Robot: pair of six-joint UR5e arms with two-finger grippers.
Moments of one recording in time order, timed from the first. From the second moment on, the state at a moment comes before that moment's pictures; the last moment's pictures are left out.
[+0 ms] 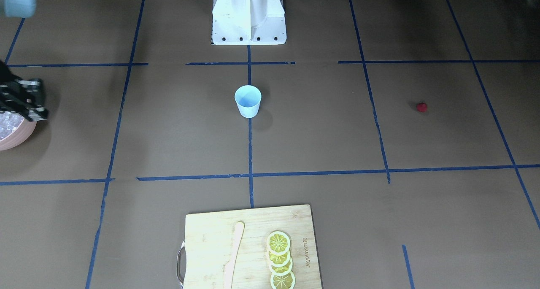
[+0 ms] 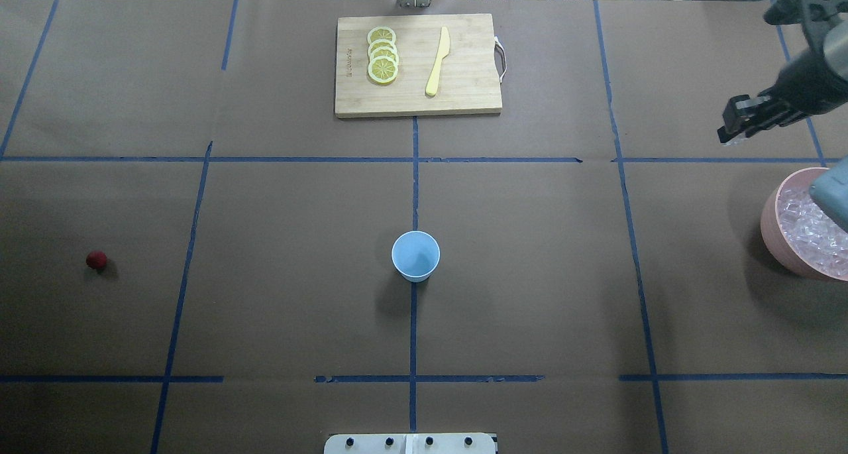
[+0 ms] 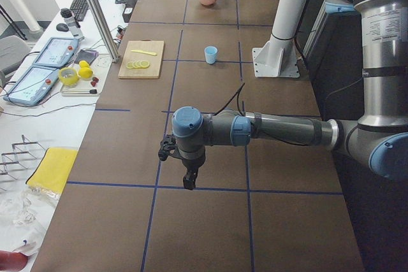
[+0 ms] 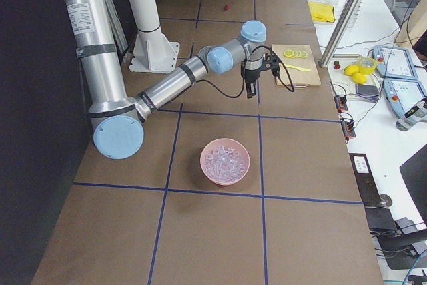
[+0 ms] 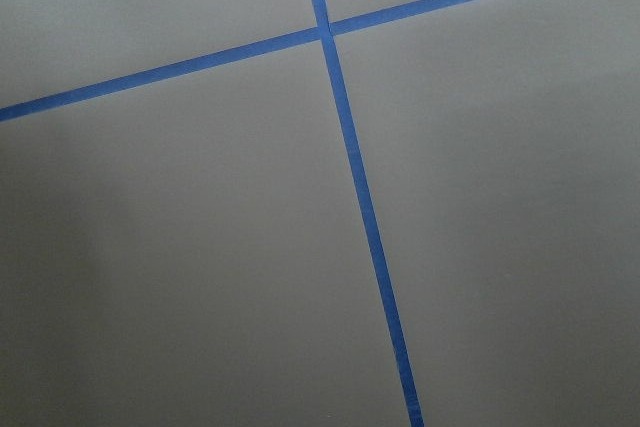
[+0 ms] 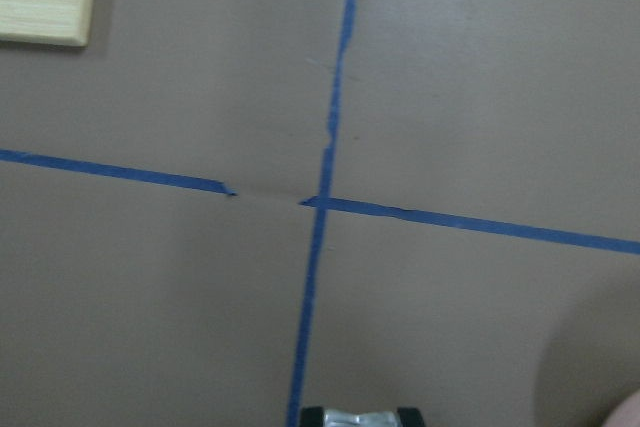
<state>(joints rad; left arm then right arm) -1.54 -1.42 -1.81 -1.47 -2.31 0.23 1.10 -1.31 1.99 -1.71 2.25 0.56</state>
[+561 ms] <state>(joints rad) -1.53 -1.43 -1.81 -1.47 -2.31 0.23 0.86 -1.02 1.98 -1.88 2.18 0.83</state>
